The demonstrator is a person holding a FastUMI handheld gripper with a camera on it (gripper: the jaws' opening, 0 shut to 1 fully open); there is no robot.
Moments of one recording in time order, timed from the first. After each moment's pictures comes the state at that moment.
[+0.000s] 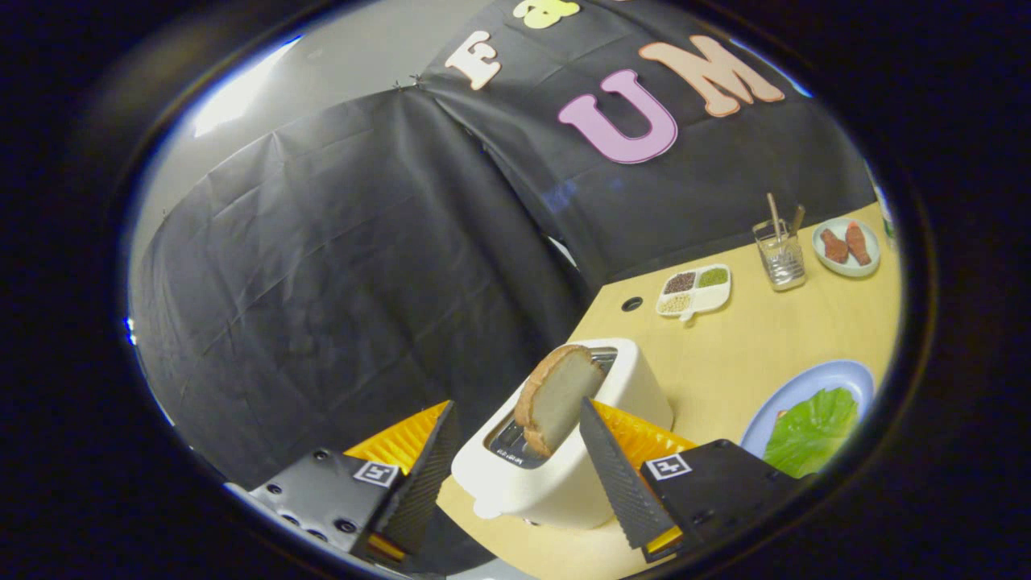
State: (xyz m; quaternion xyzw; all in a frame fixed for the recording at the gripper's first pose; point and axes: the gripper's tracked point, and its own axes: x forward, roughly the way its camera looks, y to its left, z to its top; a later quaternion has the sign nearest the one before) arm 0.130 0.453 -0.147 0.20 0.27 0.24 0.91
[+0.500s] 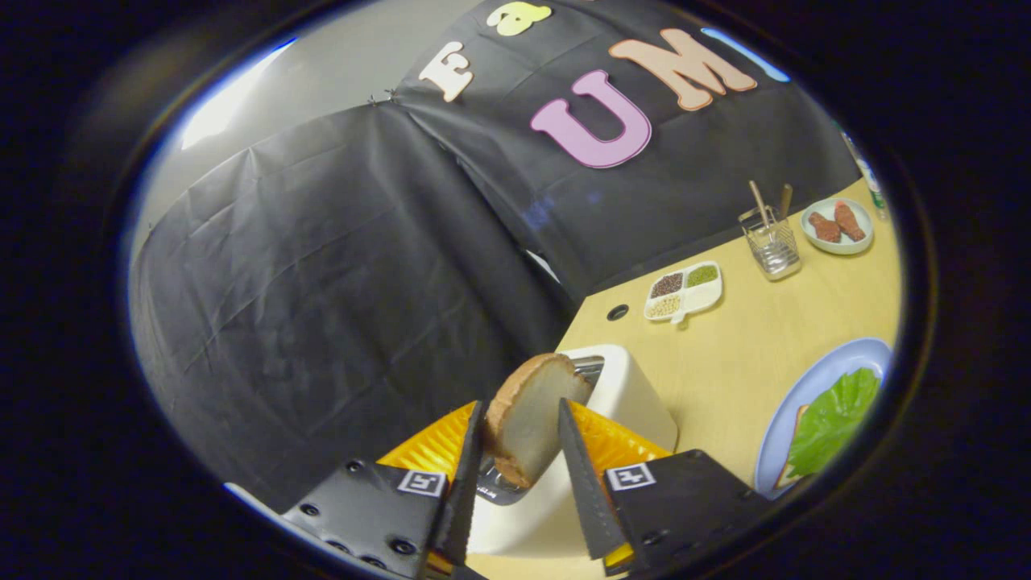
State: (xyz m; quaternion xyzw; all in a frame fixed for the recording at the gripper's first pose) arm 0.155 0.457 -0.172 0.22 0.25 0.20 0.92
